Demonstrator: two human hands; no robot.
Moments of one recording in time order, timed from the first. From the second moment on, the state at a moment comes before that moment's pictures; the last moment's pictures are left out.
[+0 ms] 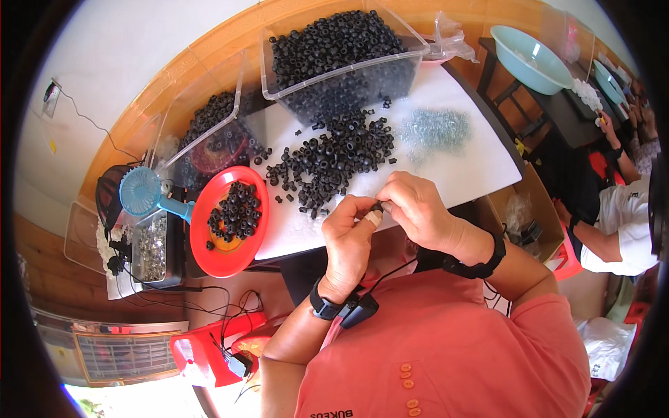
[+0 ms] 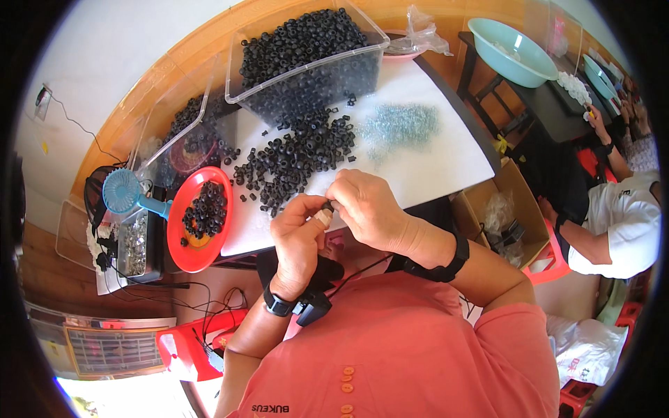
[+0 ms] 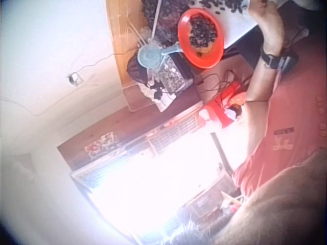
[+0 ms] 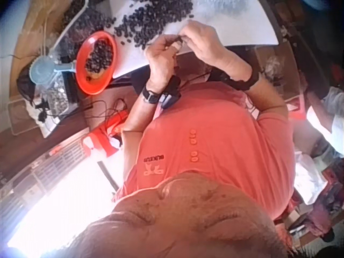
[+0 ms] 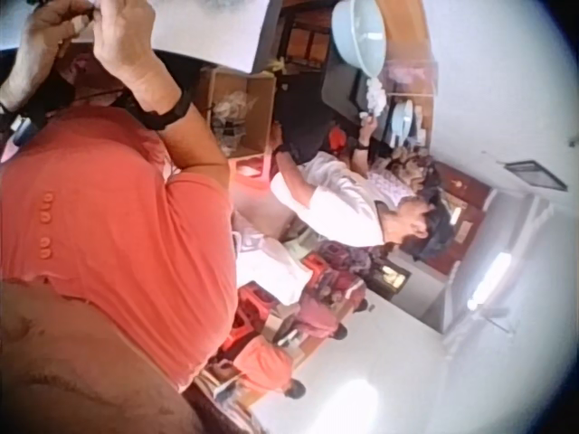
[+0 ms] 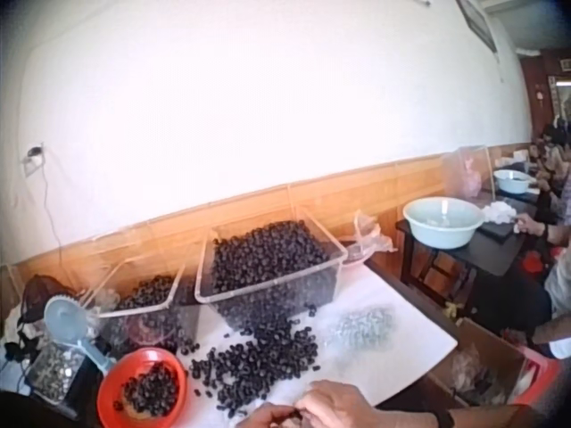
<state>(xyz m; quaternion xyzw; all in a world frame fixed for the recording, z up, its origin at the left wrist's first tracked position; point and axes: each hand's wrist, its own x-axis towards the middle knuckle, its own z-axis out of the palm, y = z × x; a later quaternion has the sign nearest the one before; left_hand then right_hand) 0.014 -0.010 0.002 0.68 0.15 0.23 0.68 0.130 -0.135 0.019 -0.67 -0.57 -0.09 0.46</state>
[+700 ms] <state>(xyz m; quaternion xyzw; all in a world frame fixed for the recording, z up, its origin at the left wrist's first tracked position) 0.012 -0.006 0.018 0.54 0.20 0.11 0.81 0.120 -0.139 0.002 -0.64 -0.57 -0.13 0.50</state>
